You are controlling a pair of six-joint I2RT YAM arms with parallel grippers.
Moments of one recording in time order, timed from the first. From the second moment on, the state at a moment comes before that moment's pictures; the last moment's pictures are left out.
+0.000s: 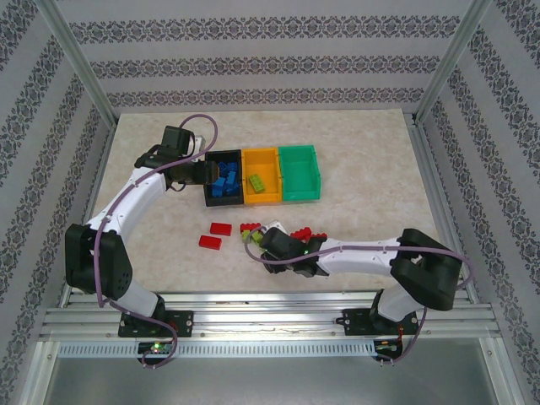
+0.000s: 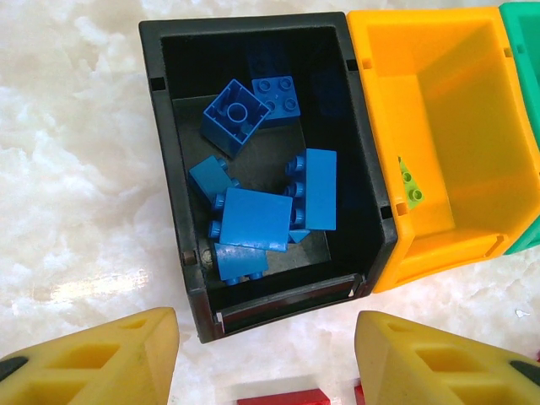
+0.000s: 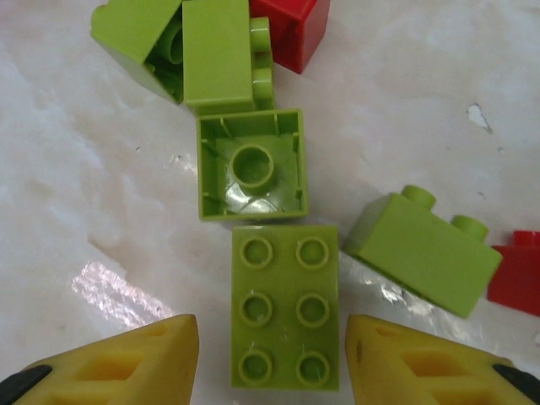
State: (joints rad) left arm -0.18 1.54 1.27 -0.67 0.16 -0.21; right arm 1.08 1.54 0.75 -0.27 0.21 0.52
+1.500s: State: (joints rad) left arm -0.18 1.54 1.27 -0.67 0.16 -0.20; right arm 0.74 1.73 1.17 -0.28 0.06 0.36
